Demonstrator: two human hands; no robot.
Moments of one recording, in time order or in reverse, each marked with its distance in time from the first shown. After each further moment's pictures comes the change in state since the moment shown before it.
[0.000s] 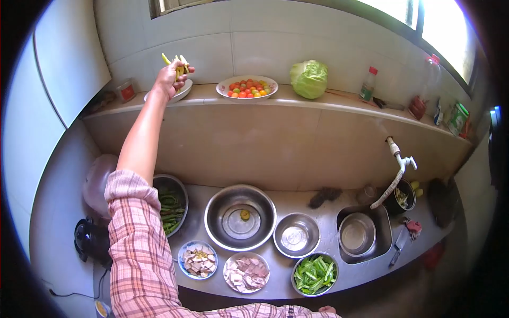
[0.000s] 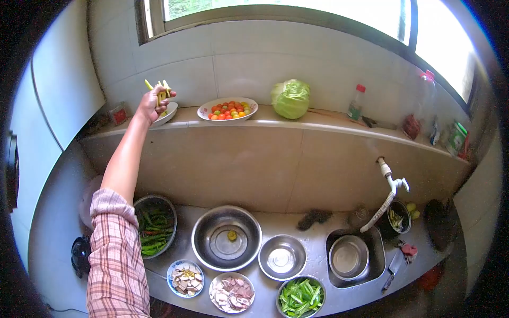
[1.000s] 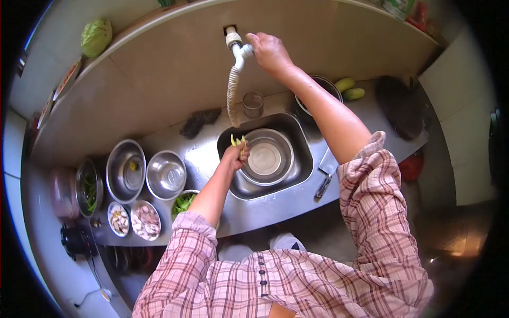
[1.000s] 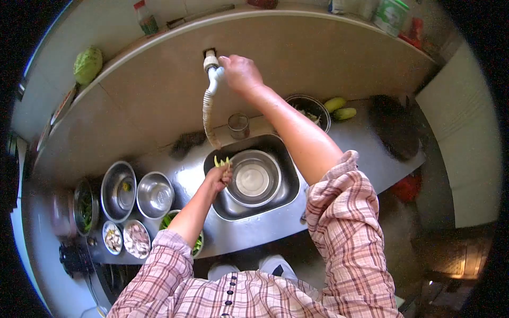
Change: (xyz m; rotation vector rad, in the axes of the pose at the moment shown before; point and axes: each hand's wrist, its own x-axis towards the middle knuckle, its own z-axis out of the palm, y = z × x) left_hand -0.385 -0.520 0.534 -0.433 -0.156 -1.182; right_hand -0.011 -0.619 -0.310 -0.248 0.615 -1.754
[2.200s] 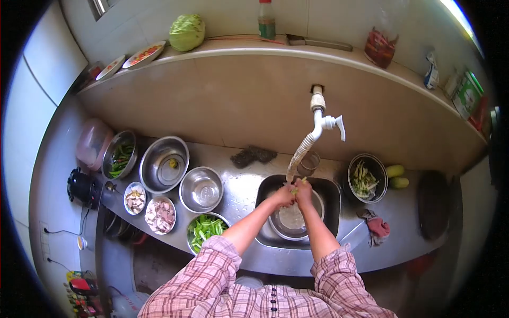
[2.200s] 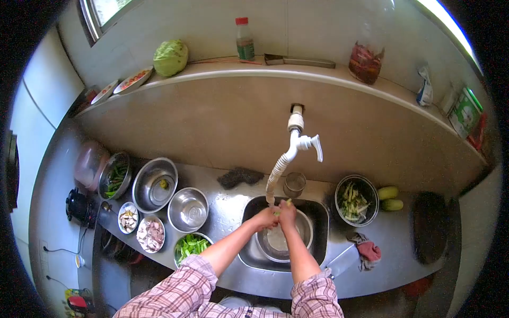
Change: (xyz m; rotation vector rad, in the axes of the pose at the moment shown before) left_hand 0.002 0.010 0.047 0.632 -0.026 0.293; right_hand -0.247 0.053 0.174 0.748 -0.270 0.933
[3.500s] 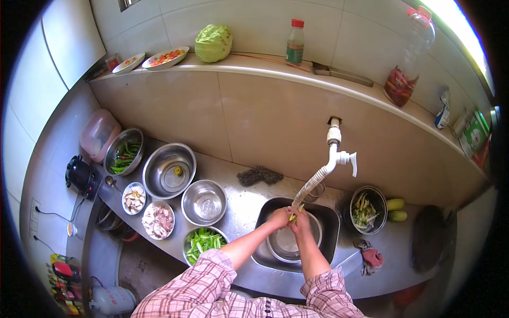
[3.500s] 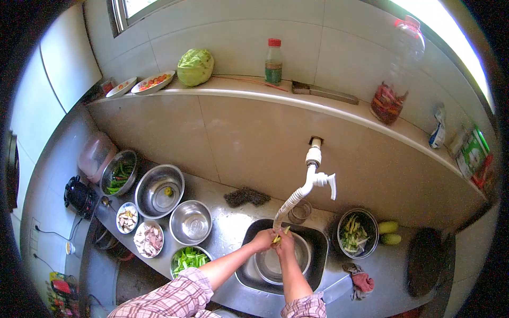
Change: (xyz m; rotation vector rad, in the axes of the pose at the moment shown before) left_hand 0.021 -0.033 -0.016 0.332 0.420 0.108; right_hand -0.004 0.008 0.014 0.726 -0.136 0.486
